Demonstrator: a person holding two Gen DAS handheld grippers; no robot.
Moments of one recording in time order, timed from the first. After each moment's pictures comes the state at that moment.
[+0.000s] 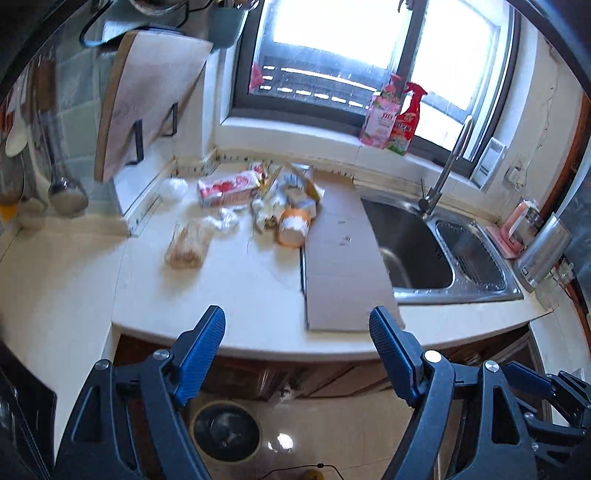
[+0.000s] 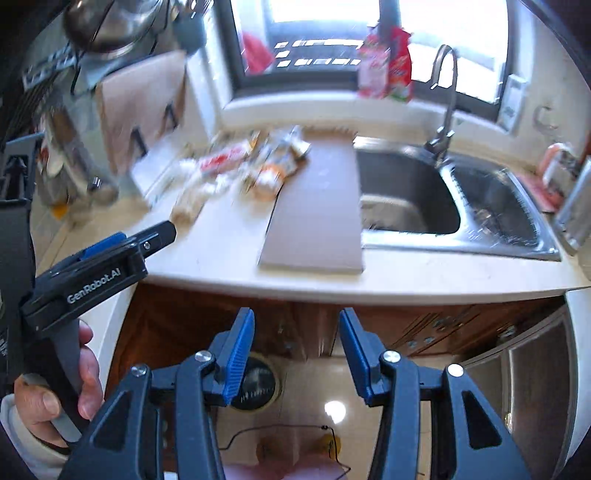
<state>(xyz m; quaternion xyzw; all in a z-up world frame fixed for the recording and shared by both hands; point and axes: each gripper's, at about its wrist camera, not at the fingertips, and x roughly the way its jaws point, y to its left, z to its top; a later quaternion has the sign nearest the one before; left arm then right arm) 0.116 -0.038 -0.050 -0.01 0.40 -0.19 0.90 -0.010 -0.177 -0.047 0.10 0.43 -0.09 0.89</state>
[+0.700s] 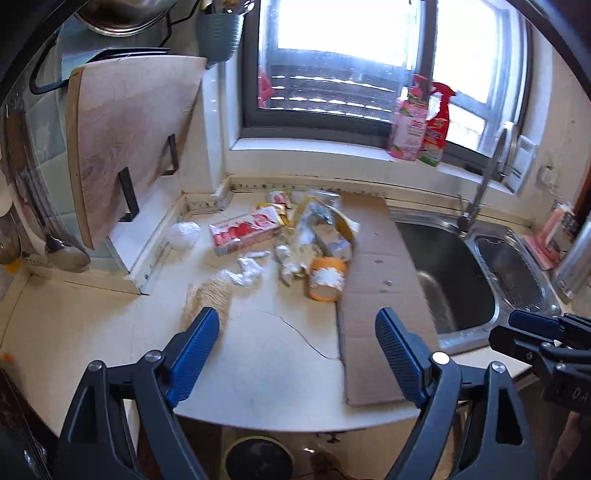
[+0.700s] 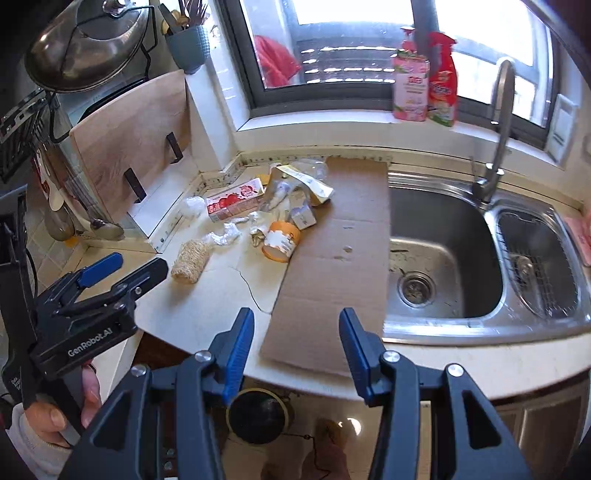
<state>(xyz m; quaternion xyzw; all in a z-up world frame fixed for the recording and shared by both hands) 0.222 -0.061 -0.056 0.04 0.38 -0.14 0.91 0.147 -0.241 -0.058 0.11 0.44 0.01 0.89</state>
